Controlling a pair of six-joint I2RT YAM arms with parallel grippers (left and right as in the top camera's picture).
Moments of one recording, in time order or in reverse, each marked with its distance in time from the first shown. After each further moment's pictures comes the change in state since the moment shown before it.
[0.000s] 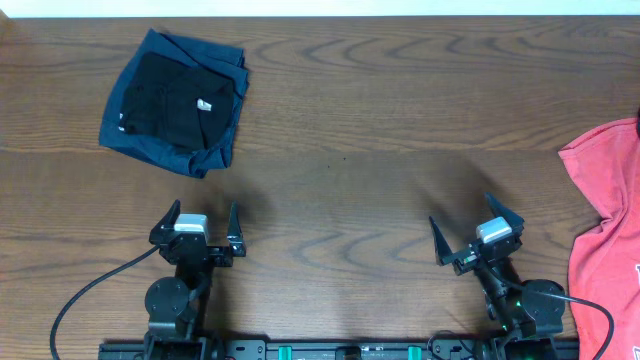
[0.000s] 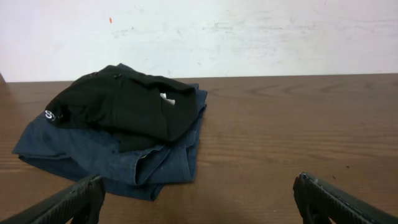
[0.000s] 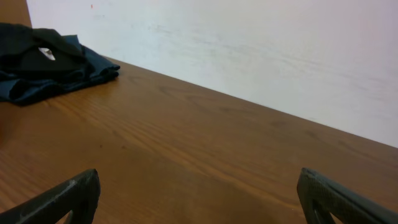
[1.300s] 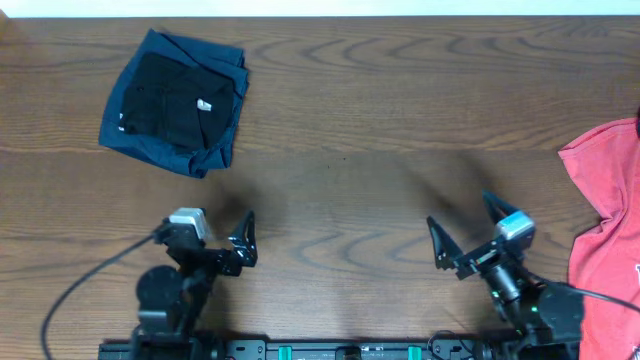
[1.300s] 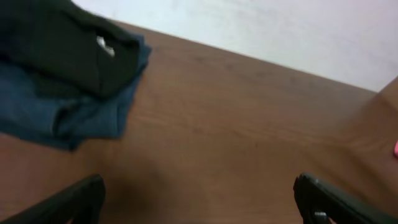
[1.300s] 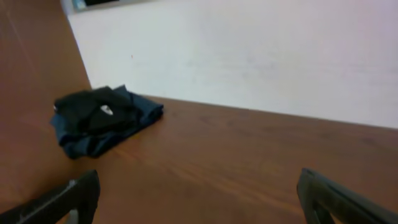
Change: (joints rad) left arm 0.000 0.189 0.273 -0.271 0.193 -0.299; right arm 0.000 0.115 0.218 -0.054 -0.113 0.282
